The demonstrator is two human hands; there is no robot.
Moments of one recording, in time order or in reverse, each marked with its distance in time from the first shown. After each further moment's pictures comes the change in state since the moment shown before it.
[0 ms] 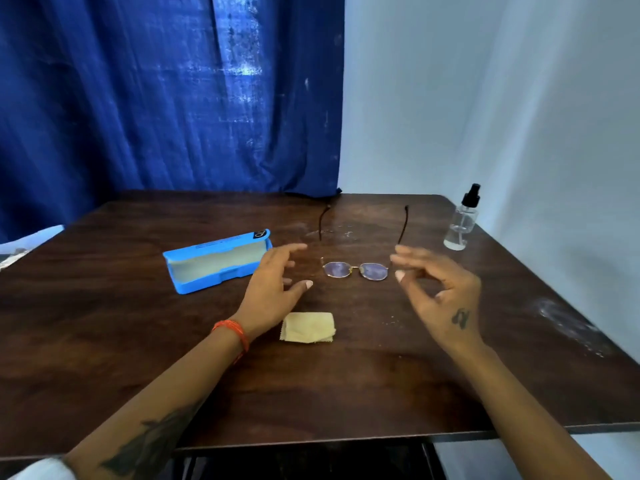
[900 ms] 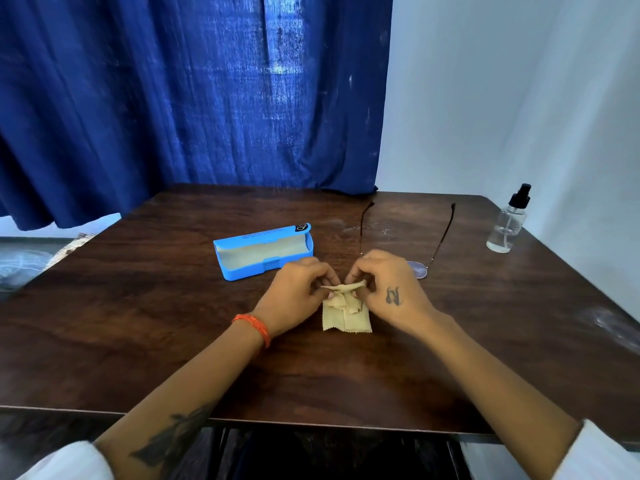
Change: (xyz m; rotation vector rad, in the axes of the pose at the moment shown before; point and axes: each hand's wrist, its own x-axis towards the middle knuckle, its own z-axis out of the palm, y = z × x) left_hand -0.020 0.004 -0.030 0.262 -0.124 0.159; right_hand 0.012 -0.033 0.081 -0.204 -0.651 0.050
